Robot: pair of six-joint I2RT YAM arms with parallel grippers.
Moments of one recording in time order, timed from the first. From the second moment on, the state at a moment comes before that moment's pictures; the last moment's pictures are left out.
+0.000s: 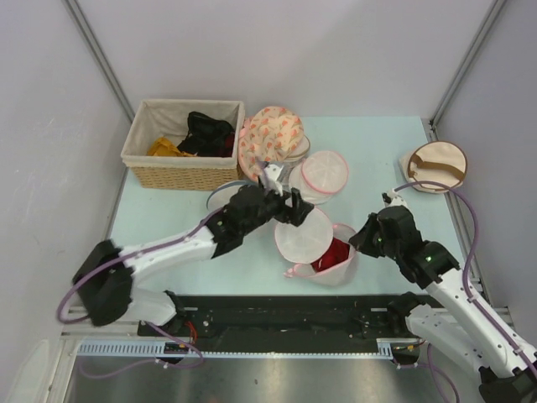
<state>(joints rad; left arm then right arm) -0.91 1.30 0.82 0.31 -0.07 -0.37 0.53 0.69 0.69 -0.72 0.08 0.76</state>
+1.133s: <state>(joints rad) -1.09 1.65 1.08 -0.09 0.30 -0.46 0.54 0.54 0.64 -0.77 0.08 0.80</state>
